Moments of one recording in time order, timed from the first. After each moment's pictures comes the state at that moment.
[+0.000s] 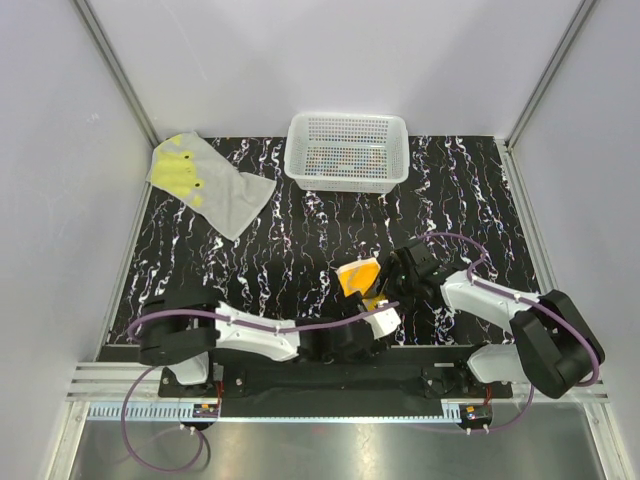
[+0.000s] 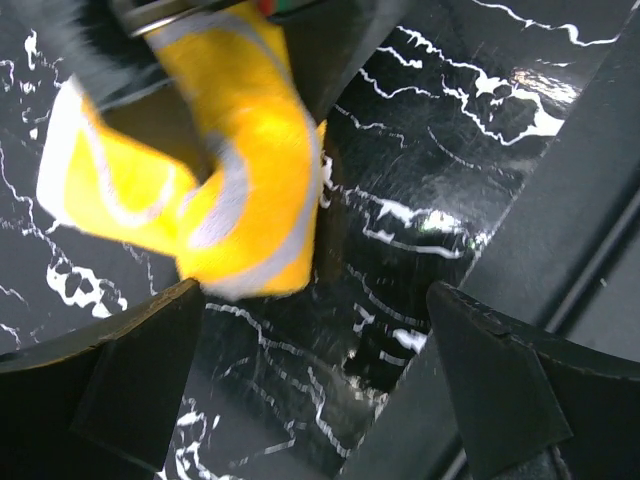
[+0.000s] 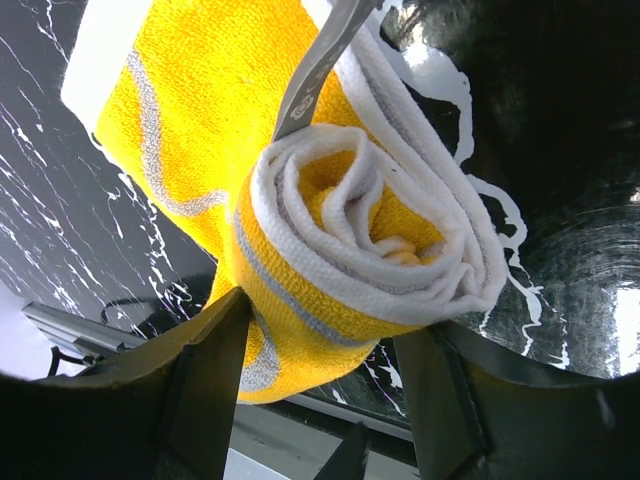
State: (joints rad) left arm -1.44 1.62 0.77 0.13 -0.48 -0.07; right arm 0.56 1.32 0.56 -0.26 -0.18 1.02
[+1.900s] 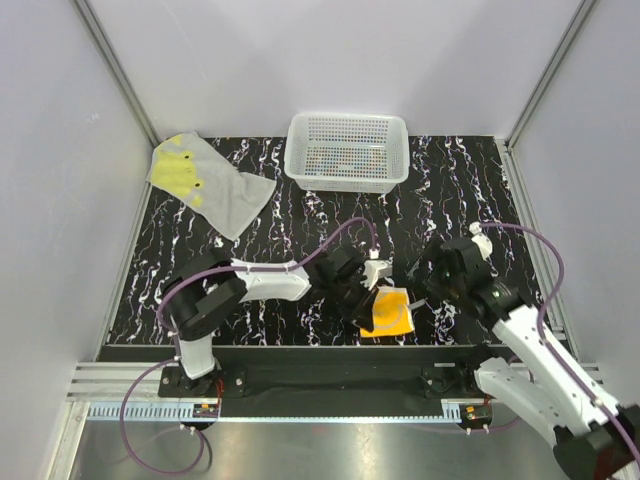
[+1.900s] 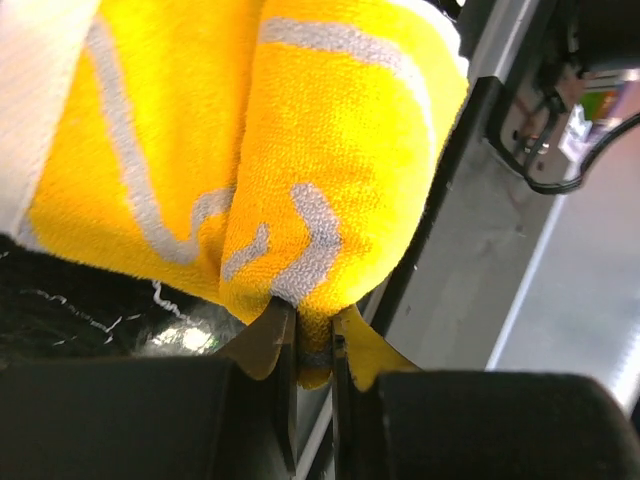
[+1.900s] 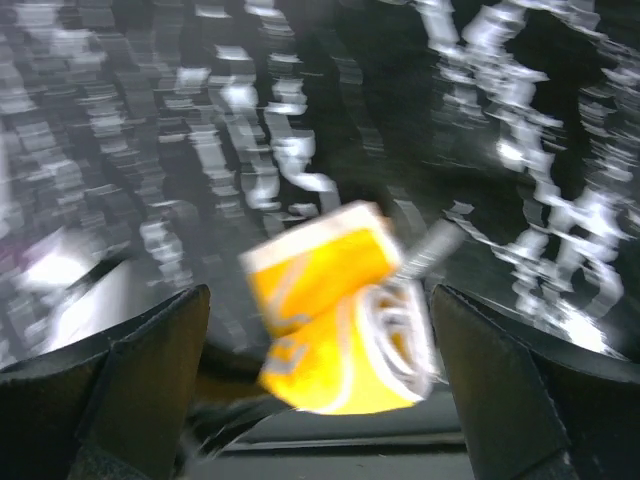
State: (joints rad) left arm -1.02 1.82 1.01 -0.08 0.55 -0.35; right arm 0.46 0.81 0.70 -0.76 0.22 0.95
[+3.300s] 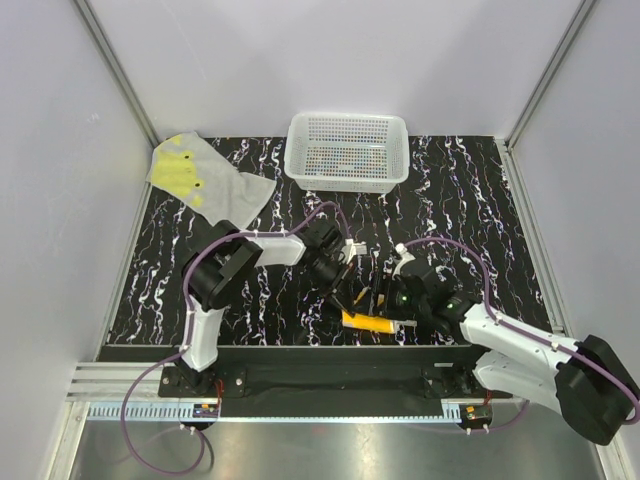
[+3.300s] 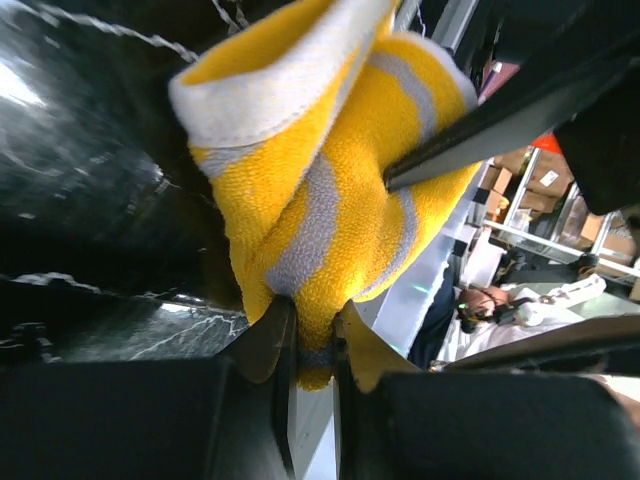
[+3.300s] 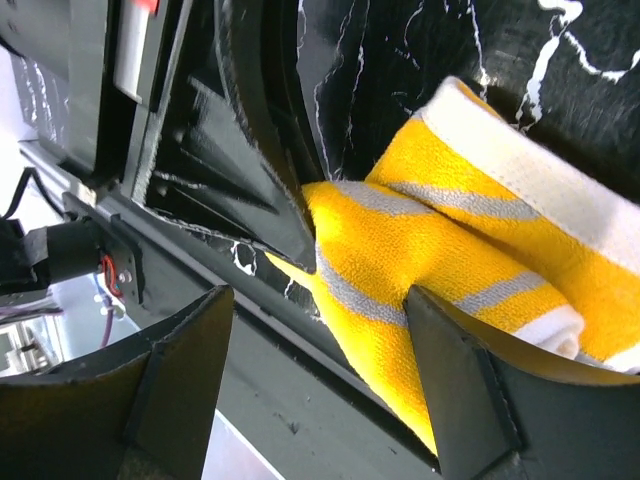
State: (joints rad) left arm -0.73 2.01 1.13 -0.33 1.00 -0.34; right arm 0.71 1.00 0.38 -0.09 -0.24 0.84
